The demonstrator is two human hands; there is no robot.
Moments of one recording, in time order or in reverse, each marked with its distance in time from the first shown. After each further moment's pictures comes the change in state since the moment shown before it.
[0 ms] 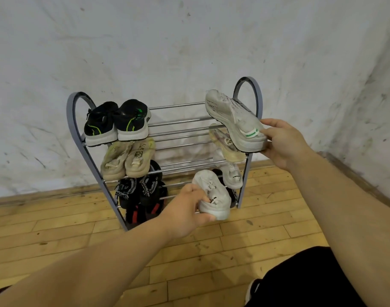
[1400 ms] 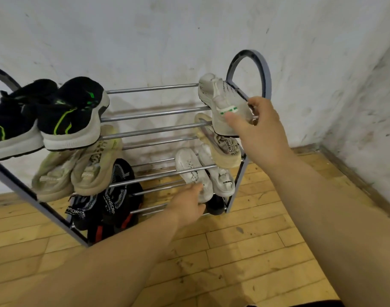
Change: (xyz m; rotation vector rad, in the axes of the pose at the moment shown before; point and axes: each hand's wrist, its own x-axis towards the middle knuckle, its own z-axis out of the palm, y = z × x) left_hand 0.183 -0.081 0.072 0.171 -0.142 -0.197; right_hand 0.079 0.029 0.045 -0.653 0.076 -0.343
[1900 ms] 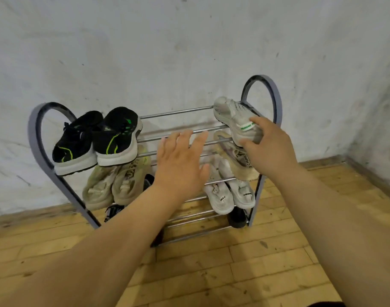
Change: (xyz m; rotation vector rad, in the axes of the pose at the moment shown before) left_hand -0.083 0.055 -0.157 0.492 0.687 0.193; right_hand -0.001 -0.002 0.006 -0.183 0.034 -0.186
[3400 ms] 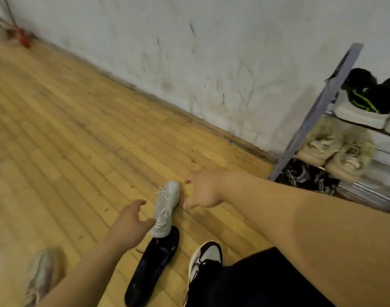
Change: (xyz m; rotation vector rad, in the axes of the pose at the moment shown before) left_hand -0.553 -0.254 -0.093 -0.404 -0.225 -1.559; right_hand -0.327 -0.350 0.324 -0.587 -1.597 -0.910
